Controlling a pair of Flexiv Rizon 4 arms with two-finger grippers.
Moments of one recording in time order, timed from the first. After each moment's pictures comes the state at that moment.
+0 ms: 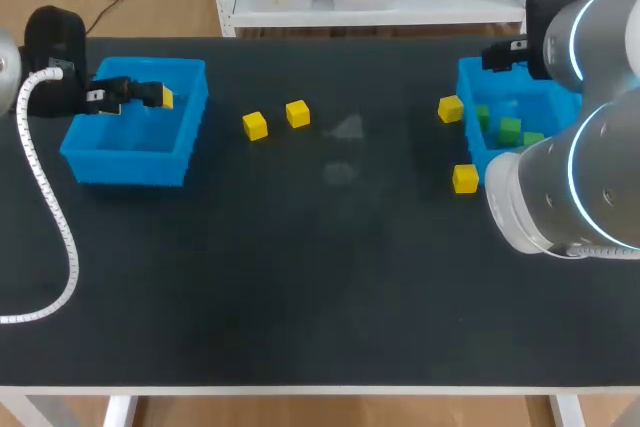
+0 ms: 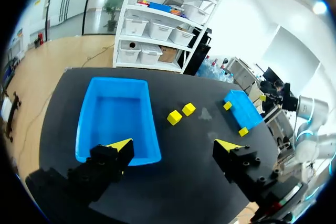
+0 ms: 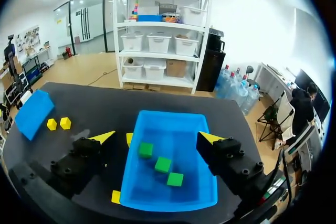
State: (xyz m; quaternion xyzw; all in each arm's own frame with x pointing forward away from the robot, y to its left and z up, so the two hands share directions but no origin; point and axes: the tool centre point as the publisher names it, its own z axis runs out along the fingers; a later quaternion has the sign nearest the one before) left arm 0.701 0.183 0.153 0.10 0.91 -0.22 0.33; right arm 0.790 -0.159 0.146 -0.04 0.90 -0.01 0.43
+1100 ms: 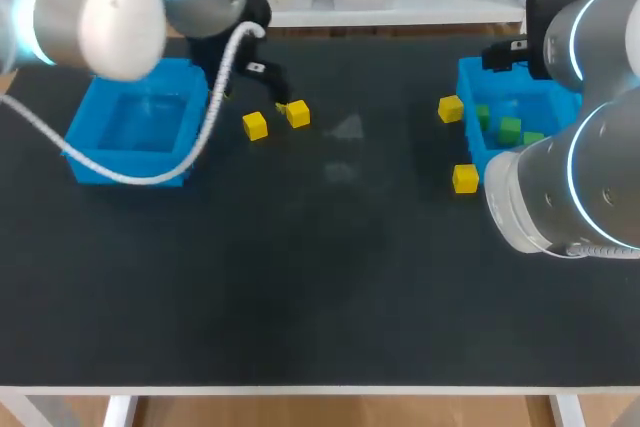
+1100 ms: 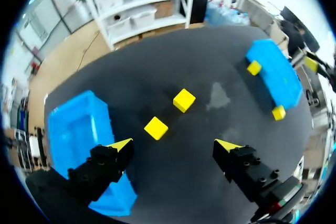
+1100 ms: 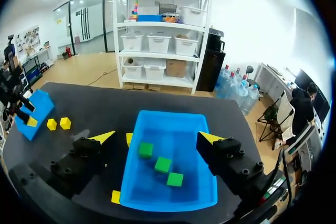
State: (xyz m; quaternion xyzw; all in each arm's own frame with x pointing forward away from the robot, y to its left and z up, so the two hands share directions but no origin) left arm 0.796 0.055 0.074 0.20 0.97 -0.05 0.14; right arm 0.790 -0.159 0.146 -0.04 0.90 -0.01 0.43
